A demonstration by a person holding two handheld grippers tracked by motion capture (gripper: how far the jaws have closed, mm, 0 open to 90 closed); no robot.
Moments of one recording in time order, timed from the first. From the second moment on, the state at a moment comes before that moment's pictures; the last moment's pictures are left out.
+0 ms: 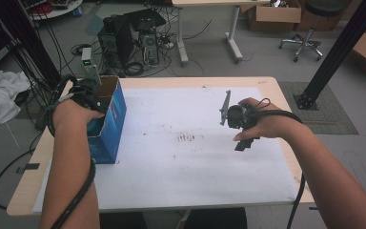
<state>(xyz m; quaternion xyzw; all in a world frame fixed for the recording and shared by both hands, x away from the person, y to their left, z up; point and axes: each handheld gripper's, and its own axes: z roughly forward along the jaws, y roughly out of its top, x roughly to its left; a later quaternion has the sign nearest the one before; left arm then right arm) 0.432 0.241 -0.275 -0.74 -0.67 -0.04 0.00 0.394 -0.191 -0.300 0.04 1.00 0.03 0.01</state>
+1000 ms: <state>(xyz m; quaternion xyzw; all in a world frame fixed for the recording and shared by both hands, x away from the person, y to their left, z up) 0.428 0.229 -0.240 -0.74 -0.66 -0.07 0.01 0.390 -0.192 -0.297 0.04 1.00 0.04 0.01</state>
